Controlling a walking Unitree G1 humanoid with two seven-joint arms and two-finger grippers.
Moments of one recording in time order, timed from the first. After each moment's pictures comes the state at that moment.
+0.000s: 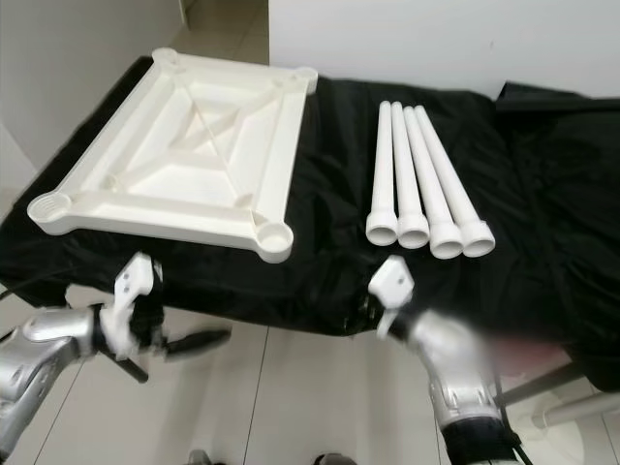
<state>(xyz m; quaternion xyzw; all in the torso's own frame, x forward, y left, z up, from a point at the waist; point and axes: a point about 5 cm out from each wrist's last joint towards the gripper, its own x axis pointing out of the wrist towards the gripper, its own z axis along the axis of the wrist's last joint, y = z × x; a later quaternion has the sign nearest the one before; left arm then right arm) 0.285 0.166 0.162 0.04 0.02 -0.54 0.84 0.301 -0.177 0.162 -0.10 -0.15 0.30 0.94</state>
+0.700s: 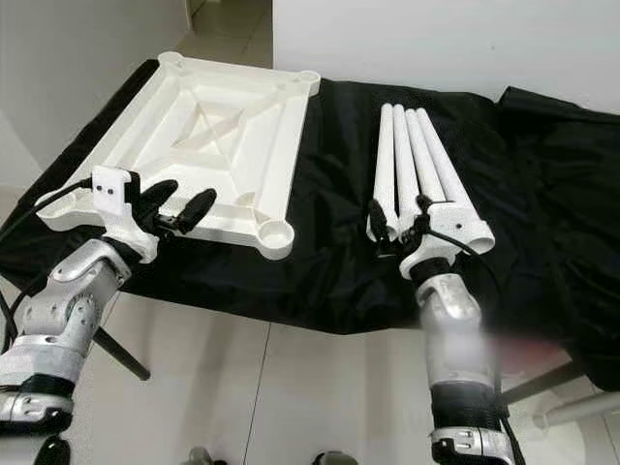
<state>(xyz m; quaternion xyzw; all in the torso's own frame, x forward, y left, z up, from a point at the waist) 0.344 0.168 0.184 -0.08 -0.07 -0.22 0.97 0.316 -0.207 0.176 0.00 -0.15 0.01 0.99</state>
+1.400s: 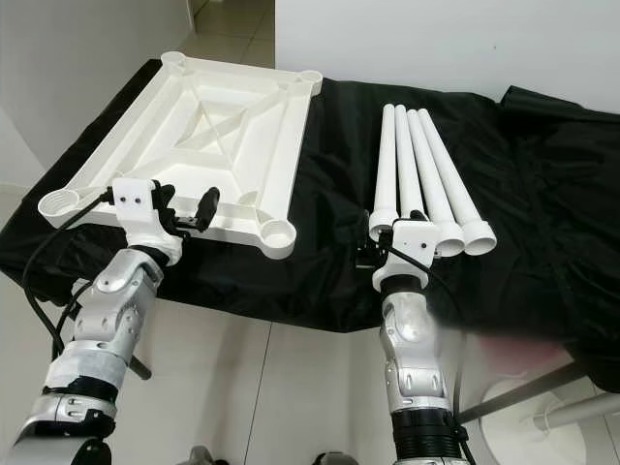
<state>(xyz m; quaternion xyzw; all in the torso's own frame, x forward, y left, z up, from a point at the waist) 0.337 0.142 0.169 -0.05 -0.11 -0.16 0.98 0.296 -0.166 0.168 -0.03 -0.18 -0.05 0.98</state>
